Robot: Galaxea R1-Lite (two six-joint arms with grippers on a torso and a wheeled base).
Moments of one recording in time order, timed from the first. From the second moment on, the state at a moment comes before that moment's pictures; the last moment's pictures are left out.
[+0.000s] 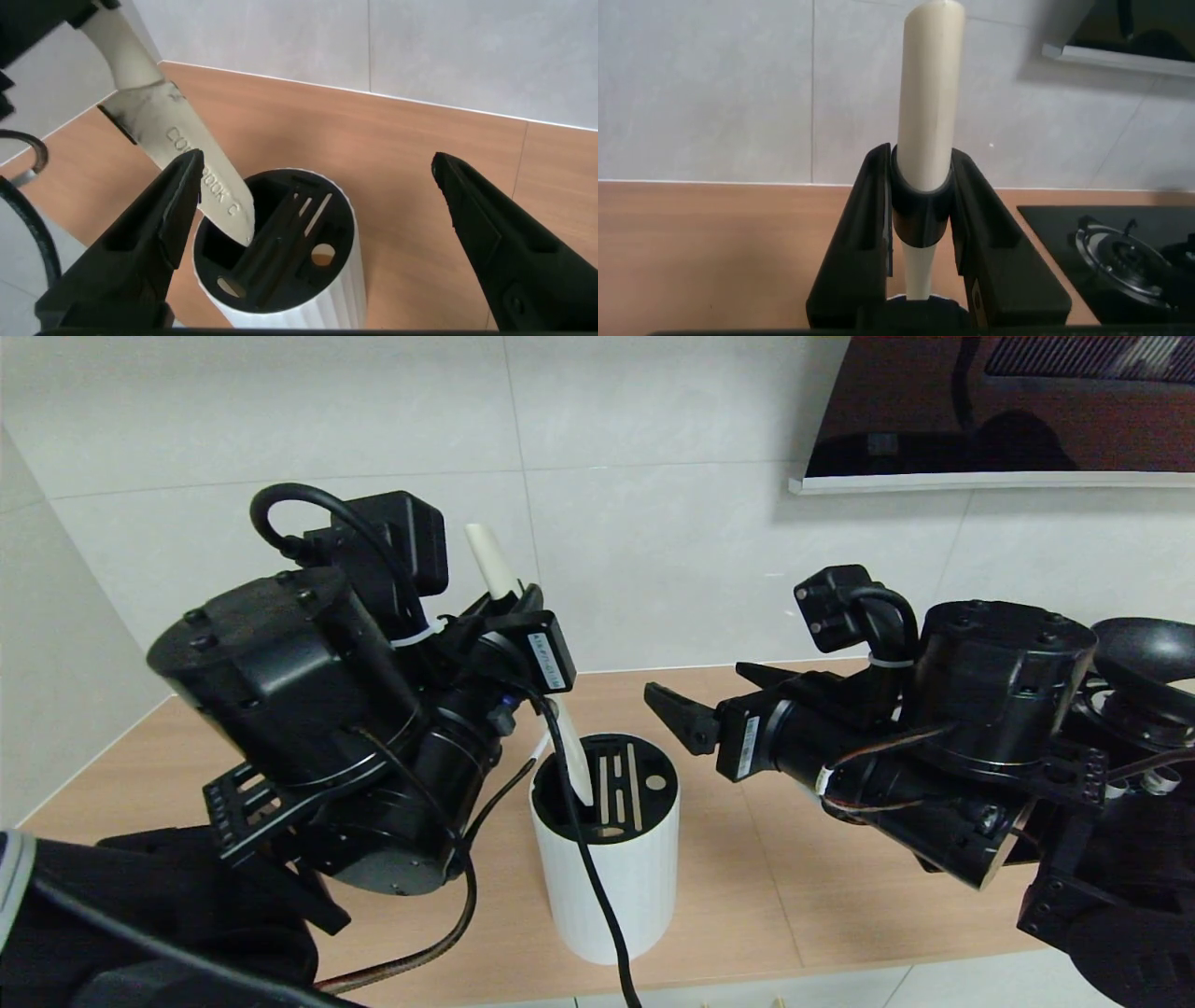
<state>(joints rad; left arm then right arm) -0.79 1.72 -0.80 -1.14 0.69 -0.06 0.81 1.74 -0.86 -0.89 -0.18 0.14</state>
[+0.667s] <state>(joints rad) -0.79 1.81 -0.78 -1.19 0.69 -0.09 0.81 1.74 -0.86 -0.89 -0.18 0.14</state>
